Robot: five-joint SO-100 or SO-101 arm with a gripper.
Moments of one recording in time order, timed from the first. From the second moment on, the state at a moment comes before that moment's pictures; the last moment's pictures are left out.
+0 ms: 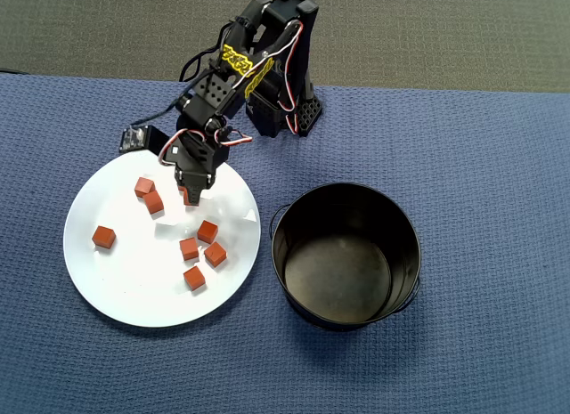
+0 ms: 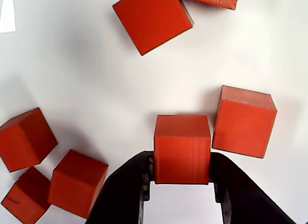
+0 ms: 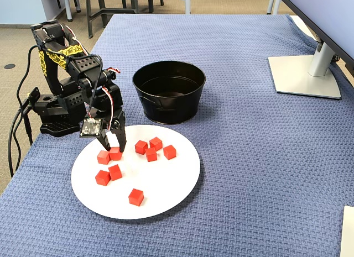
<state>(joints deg) 39.6 103.3 125.9 52.5 -41.3</state>
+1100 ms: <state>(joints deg) 12.0 125.1 104.6 72.8 -14.9</state>
